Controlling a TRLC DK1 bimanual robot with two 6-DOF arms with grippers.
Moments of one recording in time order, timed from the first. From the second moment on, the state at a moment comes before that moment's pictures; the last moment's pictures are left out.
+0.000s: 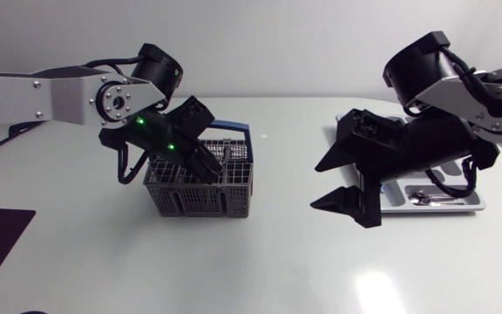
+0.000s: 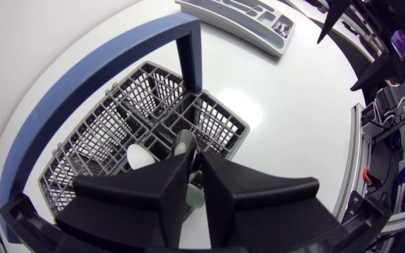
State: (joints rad) left arm -0.44 1.70 1.23 -0.54 0.32 0.40; right arm 0.37 1.33 1.03 -0.74 -0.41 -0.85
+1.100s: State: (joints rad) left arm -0.40 1.65 1.23 -0.54 0.46 0.38; right arm 0.39 1.31 0.97 -0.74 -0.41 -0.84
